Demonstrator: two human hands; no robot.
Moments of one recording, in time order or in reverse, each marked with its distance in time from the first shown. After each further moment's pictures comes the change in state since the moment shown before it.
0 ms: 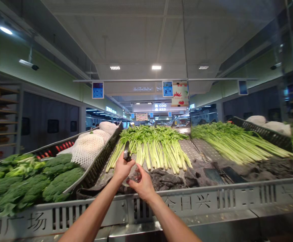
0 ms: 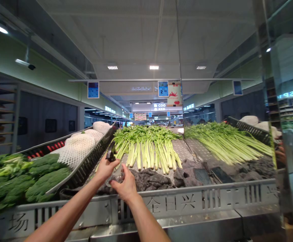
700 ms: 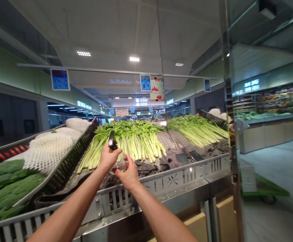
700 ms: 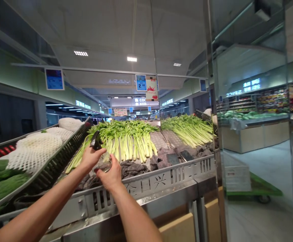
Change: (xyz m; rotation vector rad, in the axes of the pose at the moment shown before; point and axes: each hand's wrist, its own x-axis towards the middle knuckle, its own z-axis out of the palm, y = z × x) left_hand 0.003 0.043 0.037 0.102 -0.017 0.003; right_hand -0.009 -0.007 -0.035 0.007 0.264 -0.002
